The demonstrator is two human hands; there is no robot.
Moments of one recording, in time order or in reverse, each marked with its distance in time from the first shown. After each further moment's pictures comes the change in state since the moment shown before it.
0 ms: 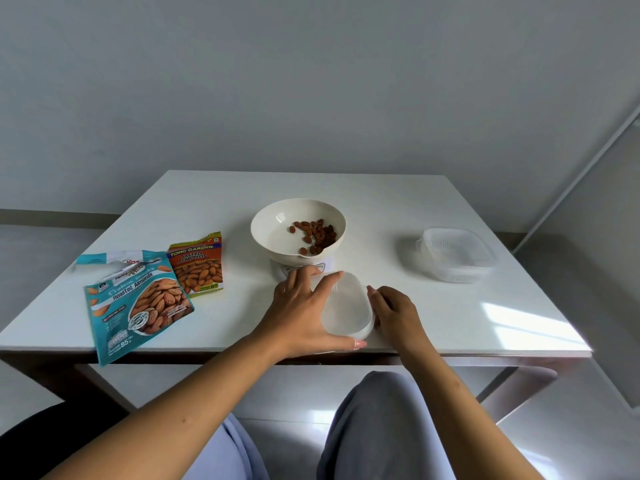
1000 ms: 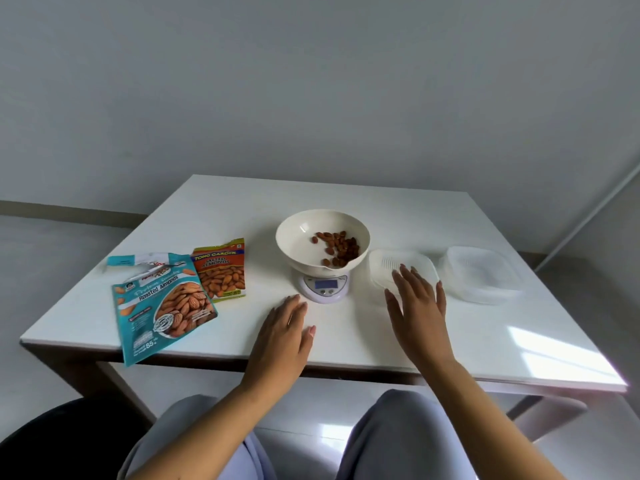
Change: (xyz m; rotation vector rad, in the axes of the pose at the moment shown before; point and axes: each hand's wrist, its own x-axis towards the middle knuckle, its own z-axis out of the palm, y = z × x) left_hand -0.034 -0.051 0.036 -0.095 0.236 -0.206; right_hand 0.026 0.011 0.008 -0.692 0.246 -0.418
